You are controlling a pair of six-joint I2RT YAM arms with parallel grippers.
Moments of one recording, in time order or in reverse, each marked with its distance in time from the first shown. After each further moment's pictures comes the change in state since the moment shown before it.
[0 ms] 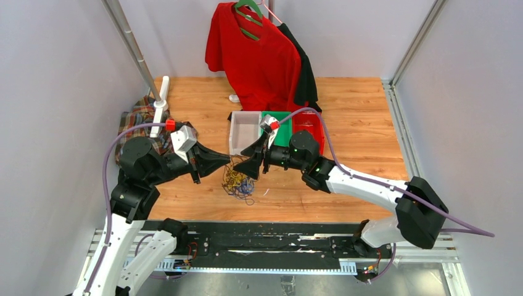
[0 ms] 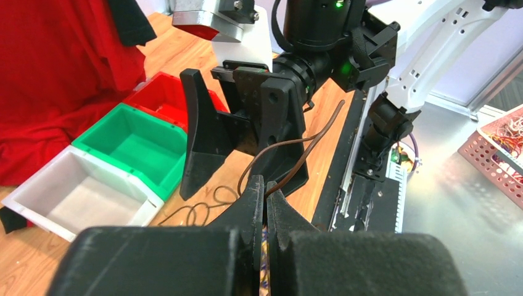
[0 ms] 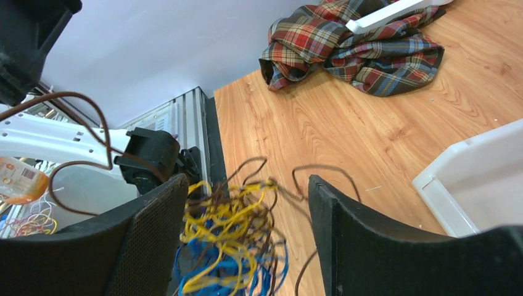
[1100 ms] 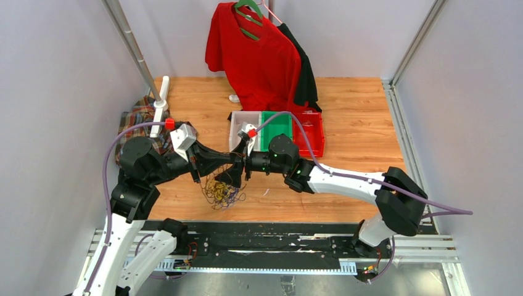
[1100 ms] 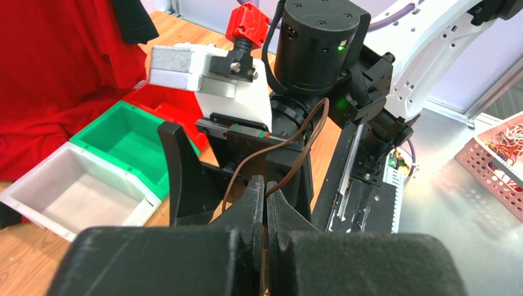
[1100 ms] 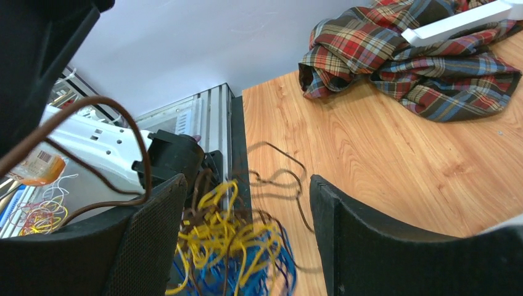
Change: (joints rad) left arm 0.000 0.002 -0.001 0.007 -0.014 -0.030; right arm 0.124 0.140 0.107 0.054 -0.002 -0.028
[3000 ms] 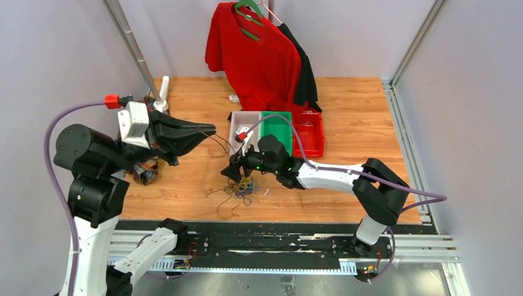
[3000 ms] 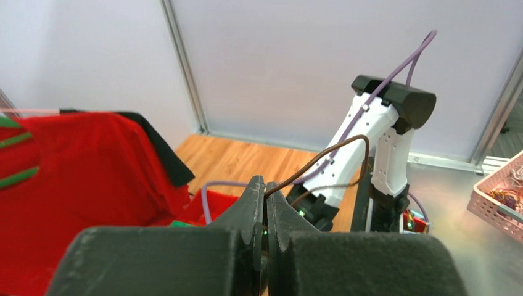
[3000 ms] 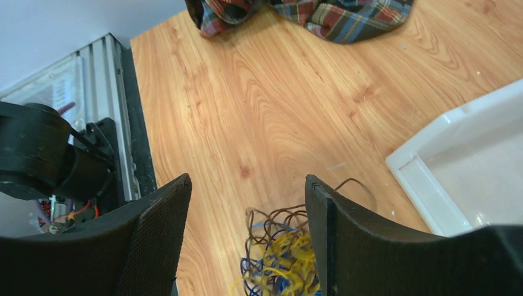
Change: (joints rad) left arm 0.000 0.178 0.535 -0.006 0.027 -0.031; right arm -0.033 0.161 0.044 -0.113 0.177 -0.128
